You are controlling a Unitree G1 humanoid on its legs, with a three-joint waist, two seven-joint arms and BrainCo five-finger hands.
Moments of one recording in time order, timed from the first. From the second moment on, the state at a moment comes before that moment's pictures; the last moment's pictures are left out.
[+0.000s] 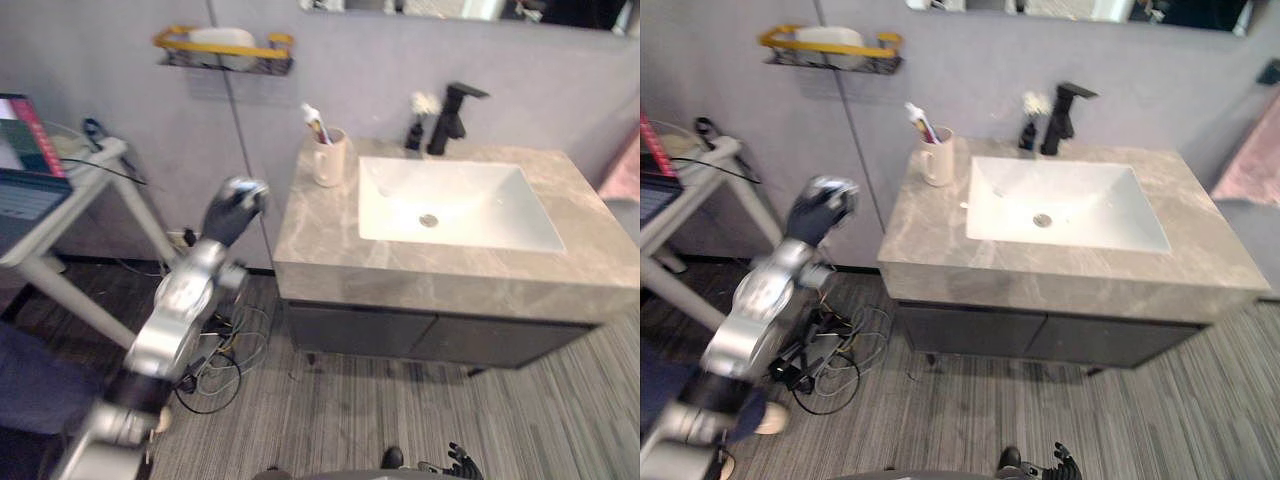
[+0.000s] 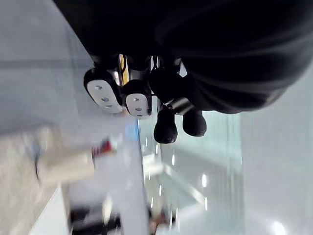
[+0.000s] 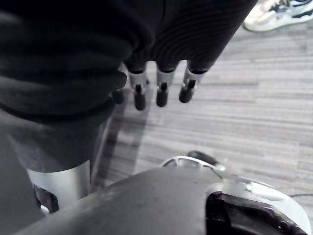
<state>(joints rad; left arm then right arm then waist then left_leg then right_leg) -0.01 0.42 0.02 -0.15 -0.39 -0.21 0.03 0.30 -0.11 -0.05 0.94 -0.13 -0.11 -0.09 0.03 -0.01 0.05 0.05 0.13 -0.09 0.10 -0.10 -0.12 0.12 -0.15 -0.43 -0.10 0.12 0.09</state>
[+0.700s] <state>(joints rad) 0.45 0.00 0.12 0.09 -0.30 -0.14 0.02 0.36 -0.10 0.00 0.88 -0.13 -0.10 -0.09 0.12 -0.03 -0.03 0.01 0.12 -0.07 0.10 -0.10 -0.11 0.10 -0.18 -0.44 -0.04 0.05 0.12</state>
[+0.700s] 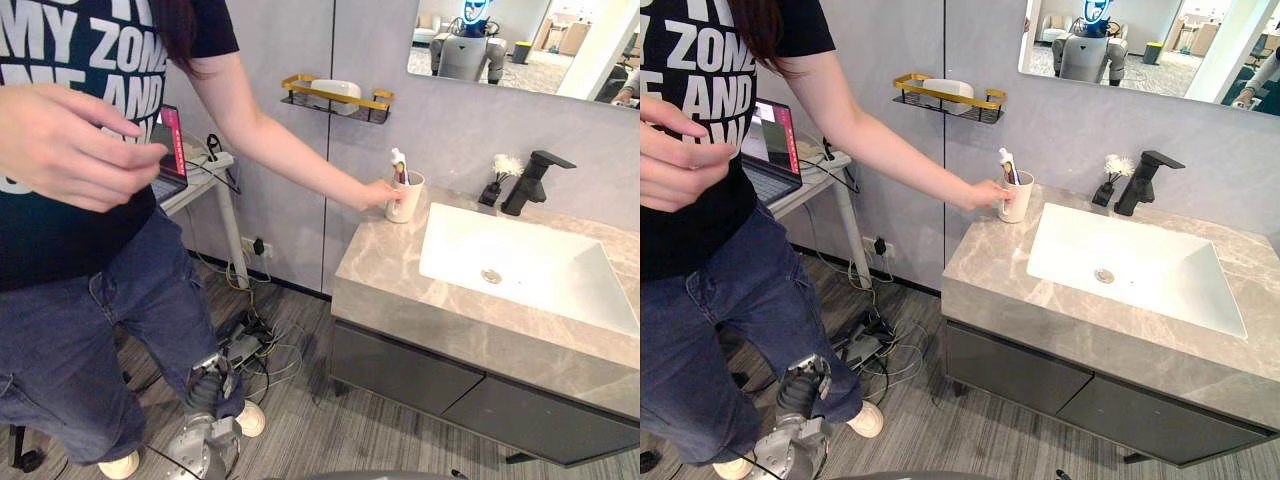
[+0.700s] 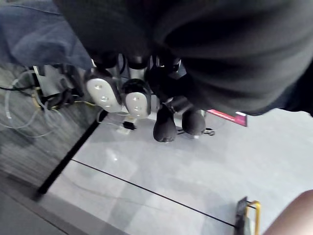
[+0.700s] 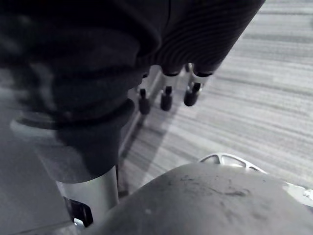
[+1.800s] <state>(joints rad) 0.43 0.00 -0.03 0.31 -0.26 -0.12 0.03 0.33 -0.12 0.05 0.88 -0.16 -0.10 -0.09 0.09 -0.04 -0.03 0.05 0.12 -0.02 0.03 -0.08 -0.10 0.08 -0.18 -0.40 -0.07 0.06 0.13</state>
